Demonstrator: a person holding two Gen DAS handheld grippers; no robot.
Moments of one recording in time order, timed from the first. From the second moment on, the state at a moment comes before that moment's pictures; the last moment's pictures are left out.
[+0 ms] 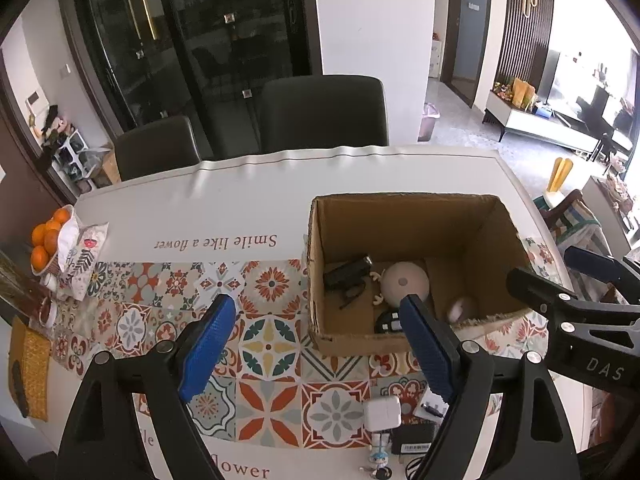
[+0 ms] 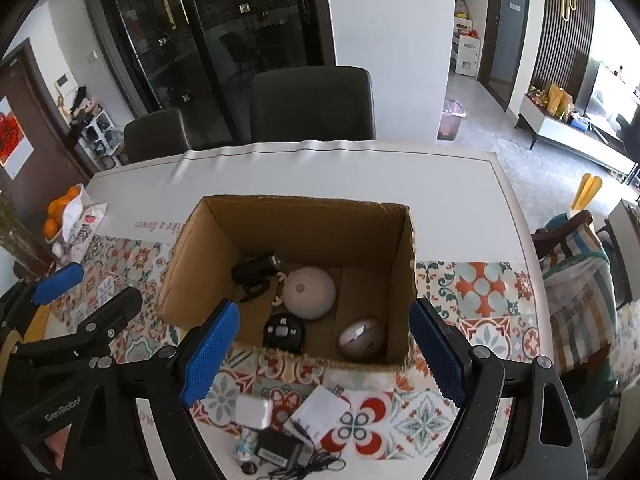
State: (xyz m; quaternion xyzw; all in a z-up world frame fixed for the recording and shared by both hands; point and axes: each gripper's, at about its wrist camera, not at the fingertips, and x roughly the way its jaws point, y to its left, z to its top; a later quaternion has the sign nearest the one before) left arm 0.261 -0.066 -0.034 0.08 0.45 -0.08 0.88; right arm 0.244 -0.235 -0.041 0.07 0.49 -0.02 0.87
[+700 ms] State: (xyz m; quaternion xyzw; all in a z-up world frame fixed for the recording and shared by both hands) left arm 0.206 -0.066 -0.068 0.06 0.49 -0.10 0.86; right arm 0.181 -0.240 -0.064 0.08 0.51 -0.02 0.86
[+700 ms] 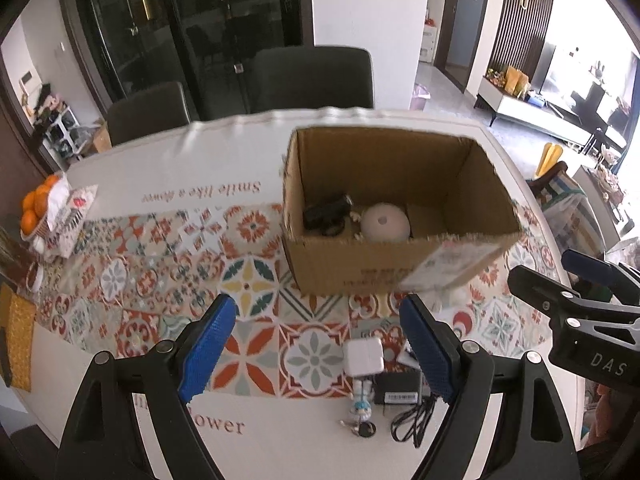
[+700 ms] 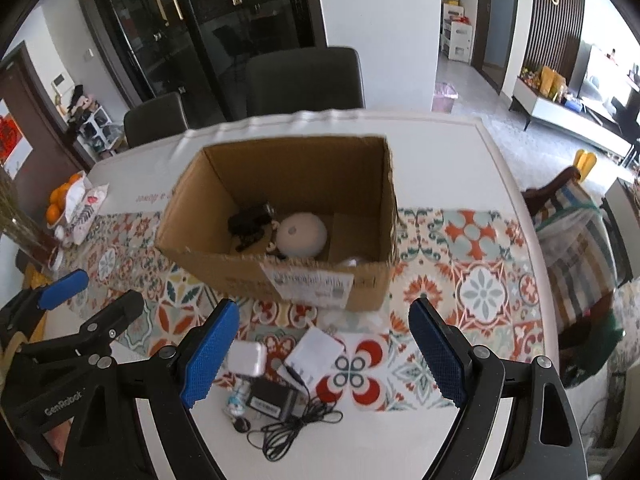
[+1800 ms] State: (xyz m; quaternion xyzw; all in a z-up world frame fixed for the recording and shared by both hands) left arm 0.206 -0.097 -0.187 0.08 0.60 -0.13 0.79; right arm 0.158 -0.256 -0.175 0.11 0.61 -0.05 0.78
